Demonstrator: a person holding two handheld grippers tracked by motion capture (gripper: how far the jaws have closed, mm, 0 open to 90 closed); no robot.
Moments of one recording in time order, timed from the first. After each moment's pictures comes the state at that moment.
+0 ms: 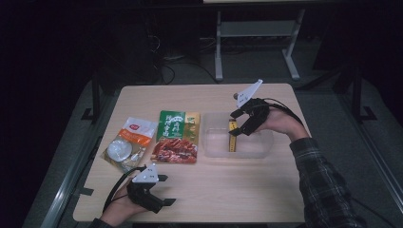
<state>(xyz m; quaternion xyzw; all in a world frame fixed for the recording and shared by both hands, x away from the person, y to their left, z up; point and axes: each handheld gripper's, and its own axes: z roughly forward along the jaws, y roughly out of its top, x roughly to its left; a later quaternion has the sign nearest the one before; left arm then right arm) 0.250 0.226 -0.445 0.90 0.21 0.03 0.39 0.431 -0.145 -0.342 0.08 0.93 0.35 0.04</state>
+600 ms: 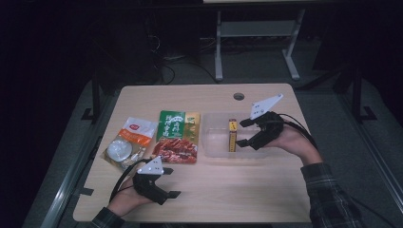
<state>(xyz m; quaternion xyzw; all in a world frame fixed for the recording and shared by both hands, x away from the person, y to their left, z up) 0.270 0.212 -0.441 0.89 0.19 0.03 0.41 0.369 -0.169 -0.341 0.15 0.91 0.39 0.07</state>
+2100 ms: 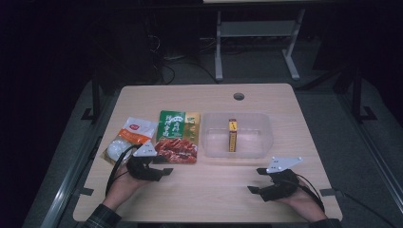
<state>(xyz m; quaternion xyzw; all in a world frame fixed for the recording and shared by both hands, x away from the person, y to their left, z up) 0.313 0.234 -0.429 0.87 0.29 0.09 0.38 0.255 -0.205 -0.448 0.30 0.87 0.40 0.07</state>
